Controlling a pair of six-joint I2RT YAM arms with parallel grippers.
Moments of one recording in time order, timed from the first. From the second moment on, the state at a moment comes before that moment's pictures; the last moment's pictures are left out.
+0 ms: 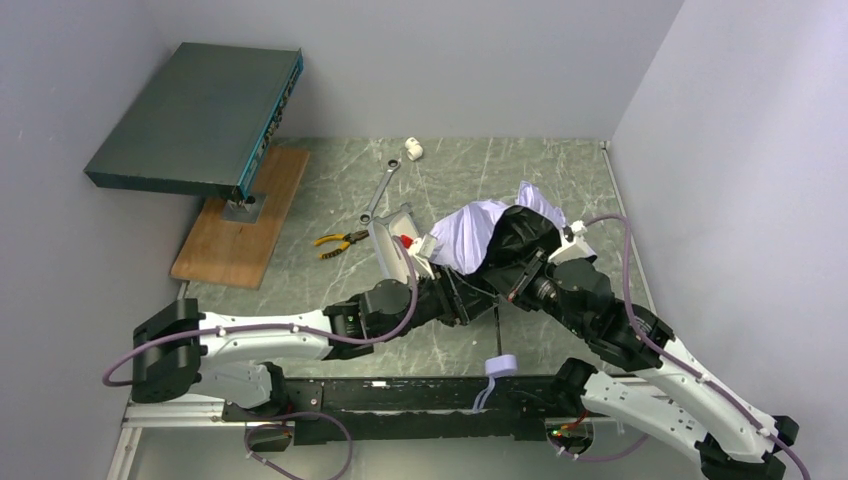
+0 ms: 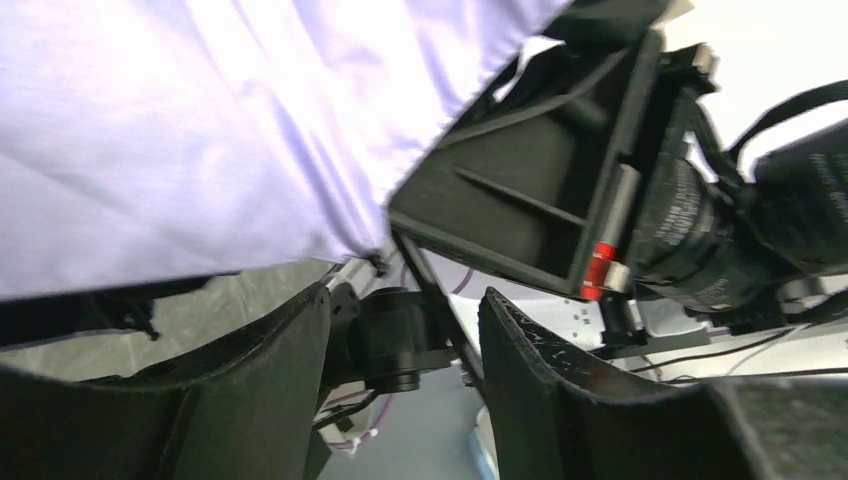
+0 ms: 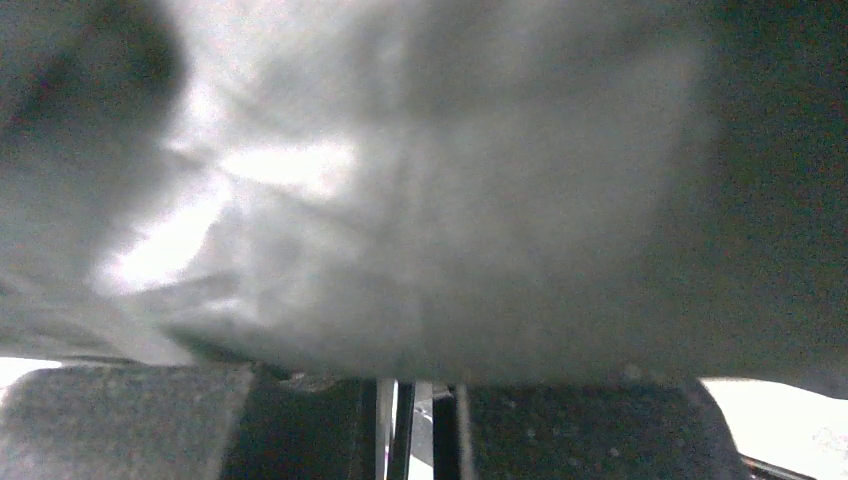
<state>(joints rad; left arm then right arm) -1.29 1.27 0.75 0.53 -0.21 -1.05 0.87 0.60 0.84 -0.66 0.29 1.10</state>
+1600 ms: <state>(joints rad) -1.17 1.47 0.86 0.75 0.11 -1.17 0.88 0.38 0.77 -0.53 0.31 0.86</state>
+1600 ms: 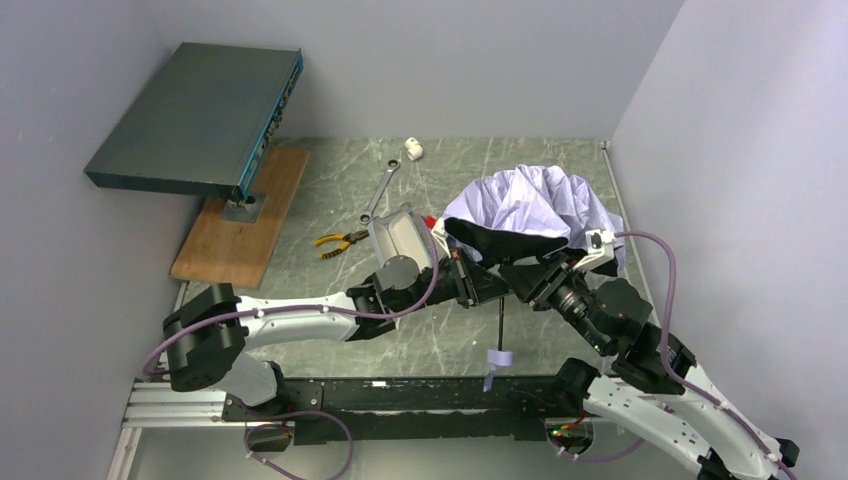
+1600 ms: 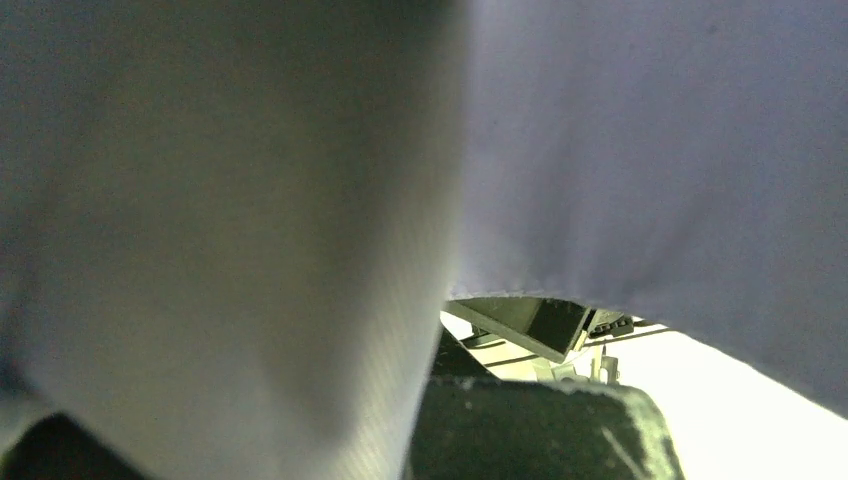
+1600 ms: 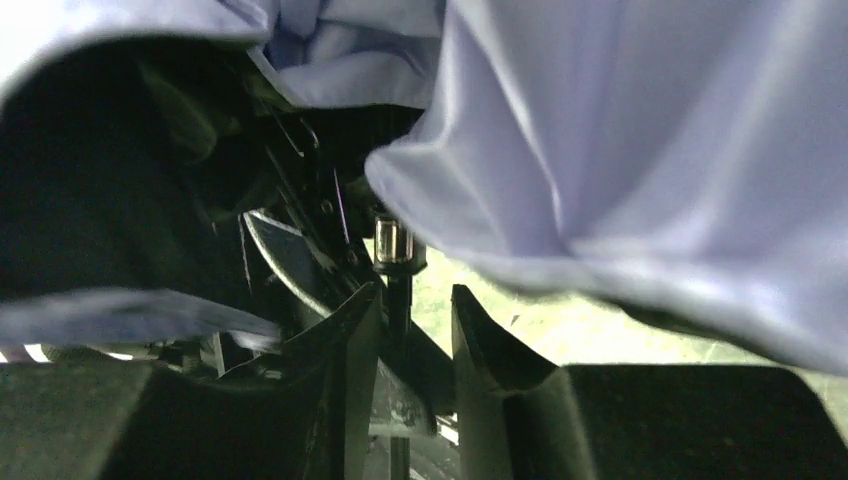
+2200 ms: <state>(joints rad) -1.16 1.47 0.89 0.71 0.10 -1.19 0.88 0.45 0.76 -0.44 0.43 0.87</state>
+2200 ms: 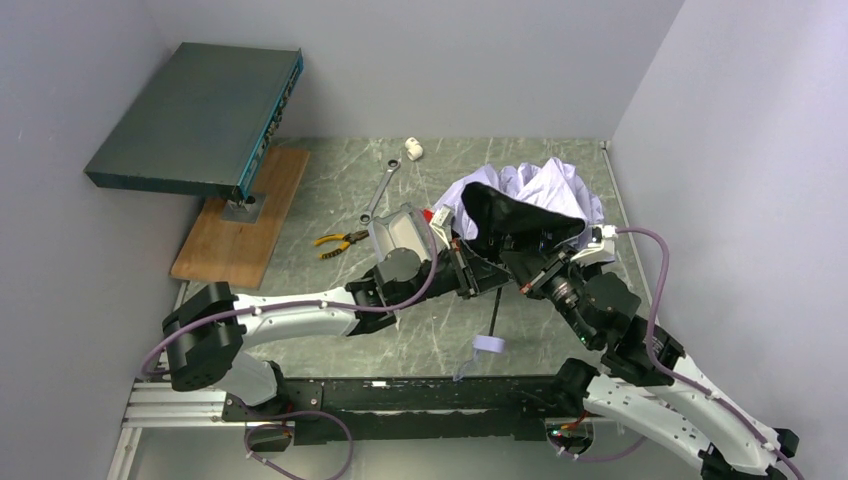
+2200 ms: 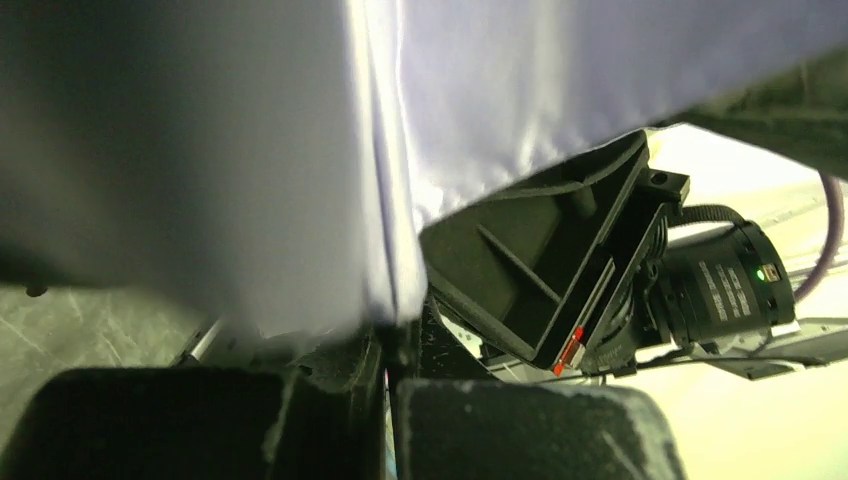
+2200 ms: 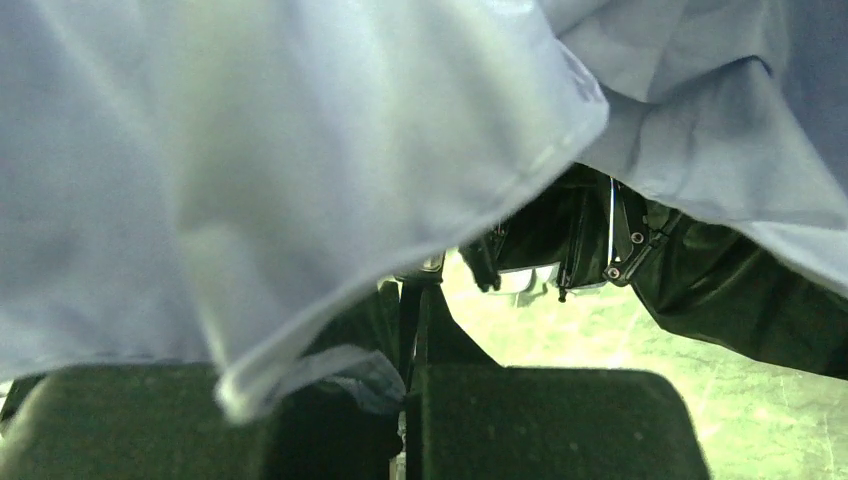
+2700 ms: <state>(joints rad) -1.24 1.44 0.97 0.44 -0.28 -1.05 0.92 0.61 0.76 -0.33 0.63 0.86</state>
